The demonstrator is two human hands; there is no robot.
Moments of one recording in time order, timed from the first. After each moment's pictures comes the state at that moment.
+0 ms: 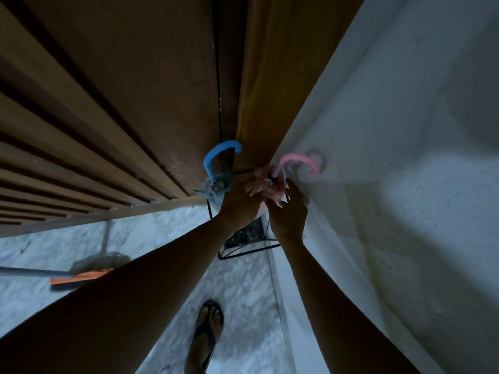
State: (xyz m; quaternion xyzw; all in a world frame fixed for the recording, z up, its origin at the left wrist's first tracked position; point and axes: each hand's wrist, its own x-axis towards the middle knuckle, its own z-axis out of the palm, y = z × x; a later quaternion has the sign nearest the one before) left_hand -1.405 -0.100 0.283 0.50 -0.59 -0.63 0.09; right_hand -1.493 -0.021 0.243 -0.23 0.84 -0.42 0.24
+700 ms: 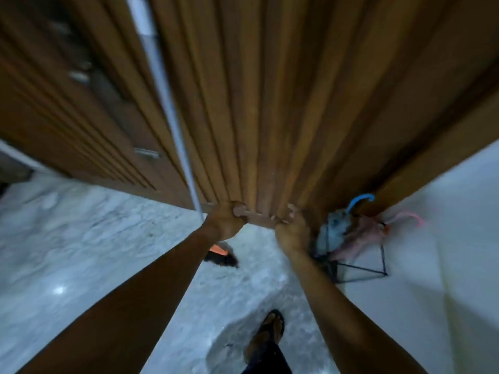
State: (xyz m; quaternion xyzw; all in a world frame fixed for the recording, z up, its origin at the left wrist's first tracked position) left_hand -1.015 -0.053 0.540 0.65 -0.62 -0.44 0.07; right_hand -1.185 -0.022 0.466 -0.36 0.79 -0.31 0.39
